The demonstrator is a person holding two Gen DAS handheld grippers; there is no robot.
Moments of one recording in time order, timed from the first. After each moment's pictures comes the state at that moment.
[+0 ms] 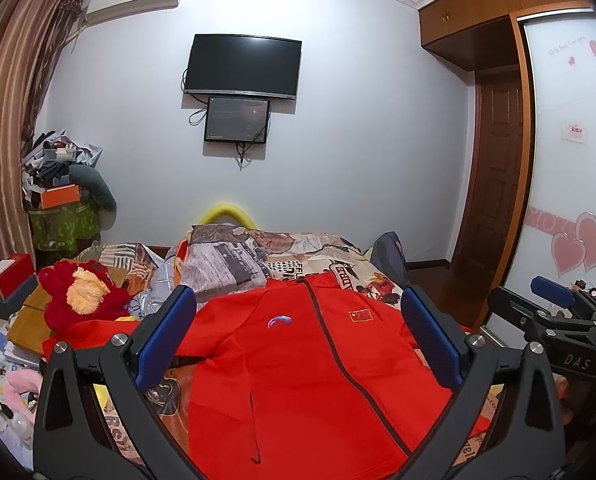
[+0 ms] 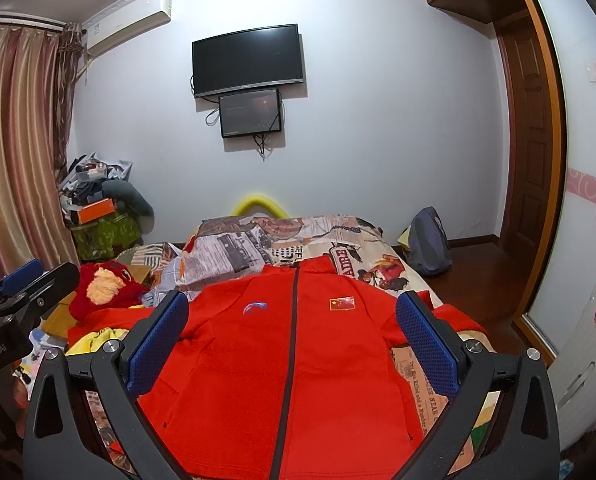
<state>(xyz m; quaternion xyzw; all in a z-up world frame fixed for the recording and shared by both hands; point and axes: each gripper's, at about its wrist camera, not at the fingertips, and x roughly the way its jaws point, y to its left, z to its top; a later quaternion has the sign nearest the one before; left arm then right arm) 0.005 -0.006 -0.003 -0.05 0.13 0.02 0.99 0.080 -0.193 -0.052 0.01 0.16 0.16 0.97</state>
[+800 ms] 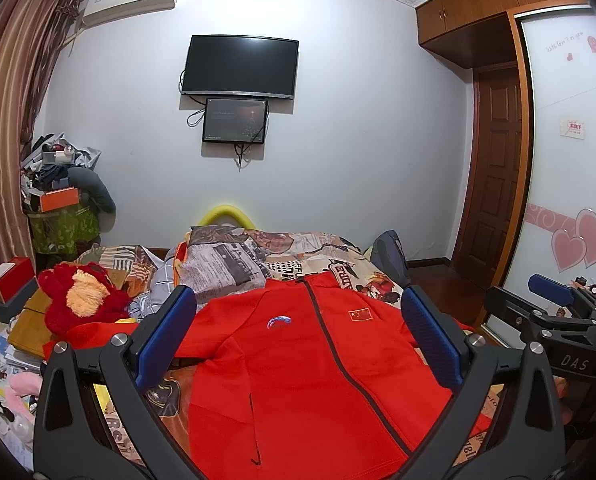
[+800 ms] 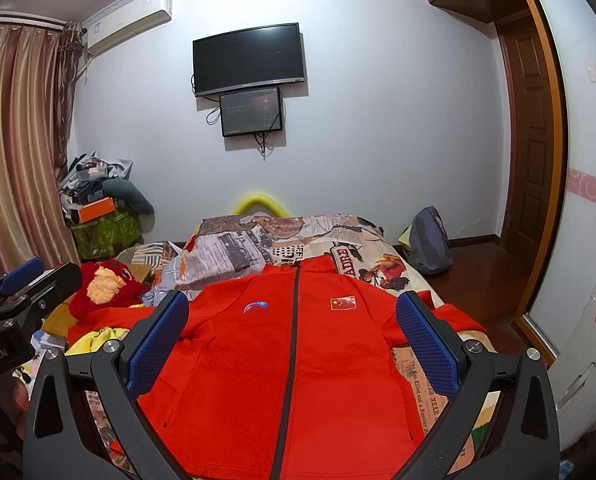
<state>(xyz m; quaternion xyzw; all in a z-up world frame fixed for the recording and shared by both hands) 0.001 -0.007 -0.001 -0.05 0.13 0.02 0.99 0.081 -0.193 -0.053 0.01 0.16 0.16 0.97</state>
